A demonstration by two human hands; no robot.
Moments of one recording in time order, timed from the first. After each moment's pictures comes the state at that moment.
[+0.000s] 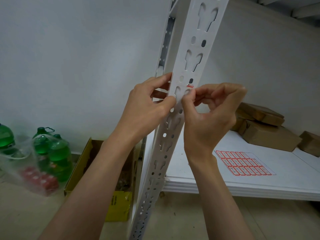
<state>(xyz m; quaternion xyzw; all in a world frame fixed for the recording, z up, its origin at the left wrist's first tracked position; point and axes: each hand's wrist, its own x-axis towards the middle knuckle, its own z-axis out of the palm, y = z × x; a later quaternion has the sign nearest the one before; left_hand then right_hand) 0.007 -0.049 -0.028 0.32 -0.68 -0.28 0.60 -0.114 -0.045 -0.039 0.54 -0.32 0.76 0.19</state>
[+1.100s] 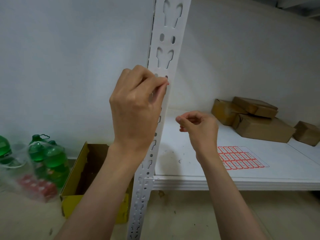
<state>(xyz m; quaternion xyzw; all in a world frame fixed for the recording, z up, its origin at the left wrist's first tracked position) -0.031 -0.043 -0.032 0.34 -0.59 0.20 0.70 -0.191 -0.057 -0.071 0.51 -0.57 0.62 -0.17</state>
